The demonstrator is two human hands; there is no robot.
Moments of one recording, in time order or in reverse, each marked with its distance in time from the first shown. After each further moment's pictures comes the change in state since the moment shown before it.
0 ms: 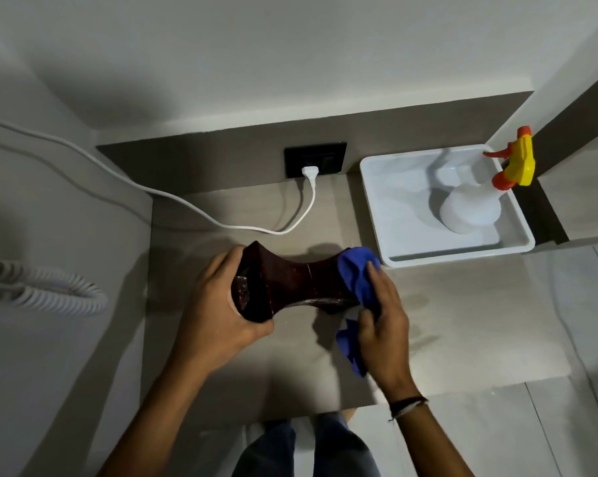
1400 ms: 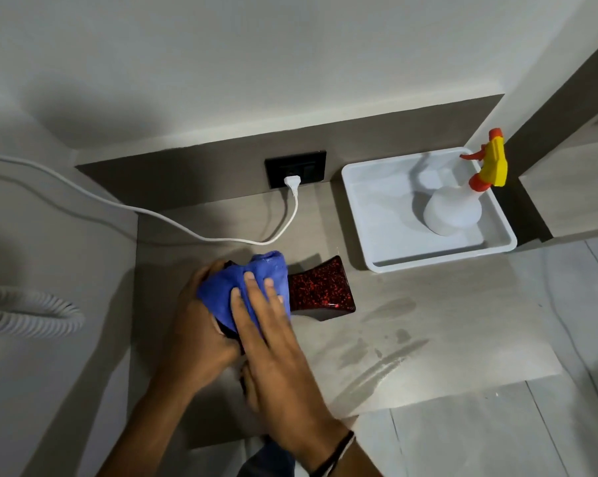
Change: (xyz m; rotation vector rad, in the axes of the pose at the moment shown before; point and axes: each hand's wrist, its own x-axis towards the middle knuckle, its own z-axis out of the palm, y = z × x) left_hand -0.040 0.019 0.045 0.355 -0.071 0.011; right_hand -0.054 -0.058 0.063 -0.283 -0.298 -0.611
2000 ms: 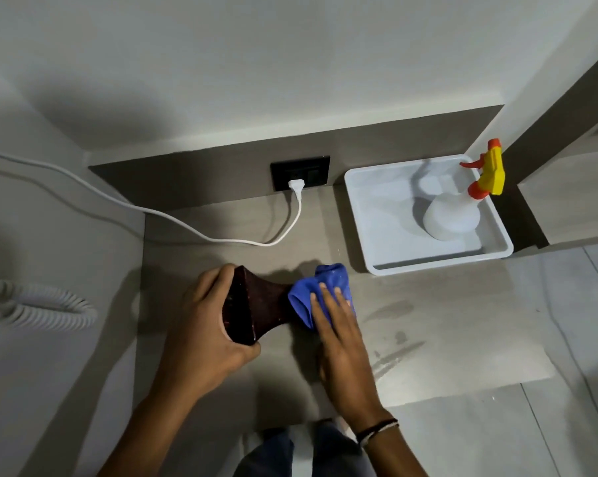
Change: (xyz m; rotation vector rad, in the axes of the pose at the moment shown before) left_hand 0.023 -0.001 -0.057 -0.121 0.021 -0.098; right_hand -0.031 0.068 -0.027 -0.057 0.033 0.262
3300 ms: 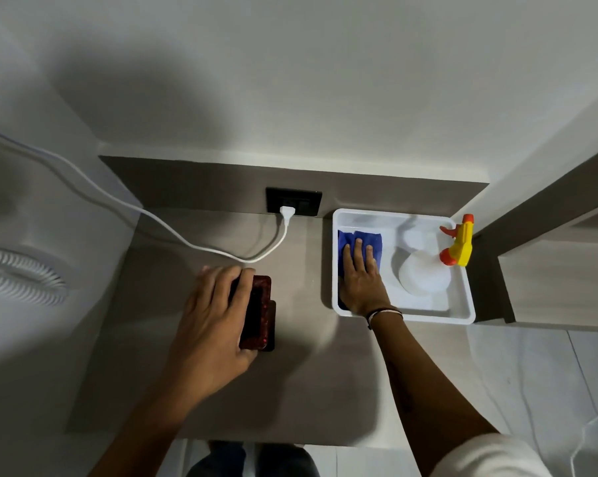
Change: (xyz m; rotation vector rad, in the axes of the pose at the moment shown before) left_hand 0.019 0.073 0.034 0.407 -0.015 0.047; right_hand 0.198 0.139 -0.066 -0.651 -0.439 0.019
